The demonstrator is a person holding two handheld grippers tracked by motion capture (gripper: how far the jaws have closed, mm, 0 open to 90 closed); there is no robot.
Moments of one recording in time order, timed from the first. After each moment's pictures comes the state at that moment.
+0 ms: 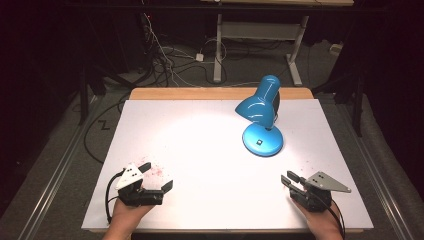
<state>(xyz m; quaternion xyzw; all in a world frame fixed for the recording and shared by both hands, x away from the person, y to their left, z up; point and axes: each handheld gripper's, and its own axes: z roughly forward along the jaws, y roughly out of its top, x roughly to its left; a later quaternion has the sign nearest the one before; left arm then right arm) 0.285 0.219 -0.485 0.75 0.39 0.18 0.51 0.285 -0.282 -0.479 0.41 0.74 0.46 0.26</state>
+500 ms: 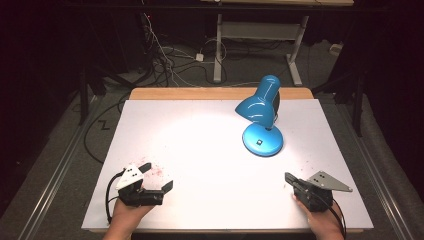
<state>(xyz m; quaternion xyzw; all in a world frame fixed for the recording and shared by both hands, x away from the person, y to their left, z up) 0.285 0.218 -0.485 0.75 0.39 0.18 0.51 0.285 -0.283 -0.477 0.41 0.75 0.45 0.26</state>
